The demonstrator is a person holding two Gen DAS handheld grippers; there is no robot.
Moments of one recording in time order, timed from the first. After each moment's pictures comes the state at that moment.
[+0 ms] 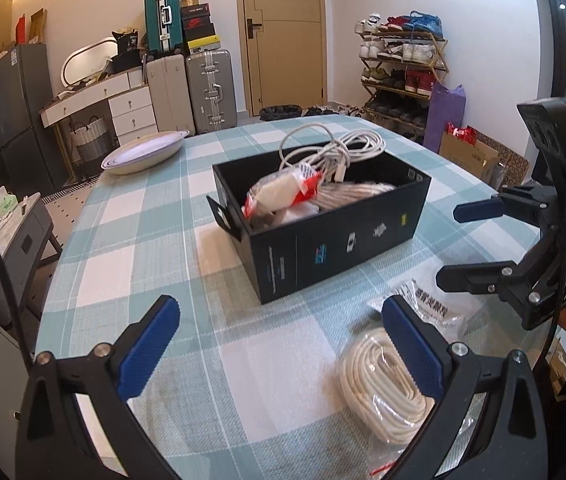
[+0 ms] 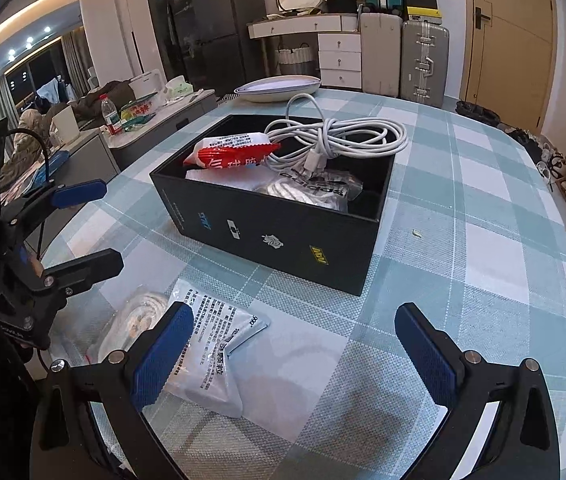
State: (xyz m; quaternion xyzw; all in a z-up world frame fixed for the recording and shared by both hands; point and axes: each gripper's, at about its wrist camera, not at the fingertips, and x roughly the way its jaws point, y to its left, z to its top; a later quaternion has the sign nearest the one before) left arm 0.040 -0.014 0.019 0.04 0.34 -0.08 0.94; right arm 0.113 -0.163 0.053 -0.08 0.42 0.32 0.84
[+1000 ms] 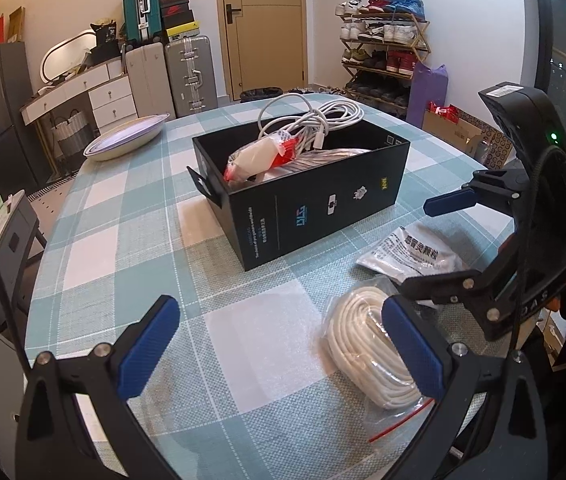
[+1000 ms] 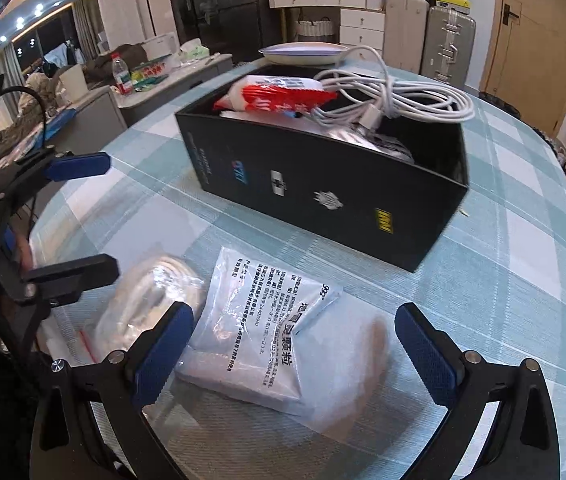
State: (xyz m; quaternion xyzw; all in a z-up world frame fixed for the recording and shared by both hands) left arm 0.030 -0.017 0.008 0.06 0.37 -0.11 0.92; right arm 0.103 -0.134 0.029 -0.13 0.45 0.32 0.82
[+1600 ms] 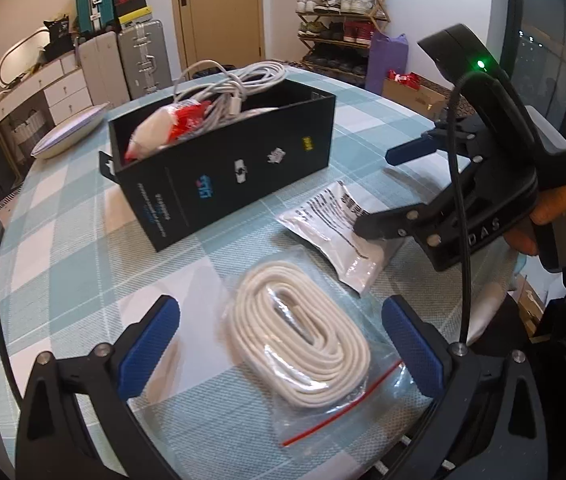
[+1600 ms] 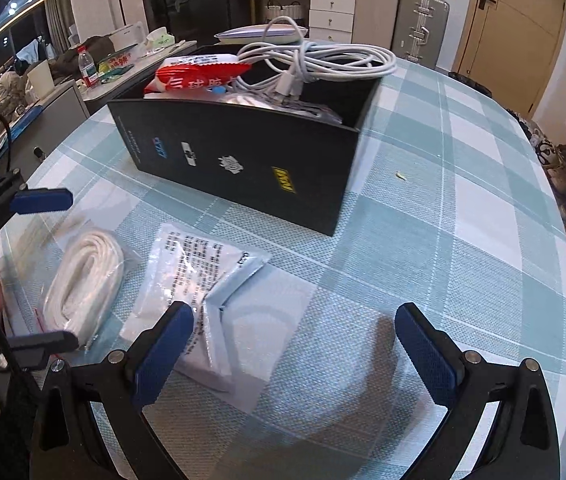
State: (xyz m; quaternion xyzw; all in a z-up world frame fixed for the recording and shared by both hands) left arm 0.025 -0.063 -0.010 0.08 0.41 -0.18 0.89; right arm 0.126 -0.169 0.018 -0.14 0.48 0.27 0.82
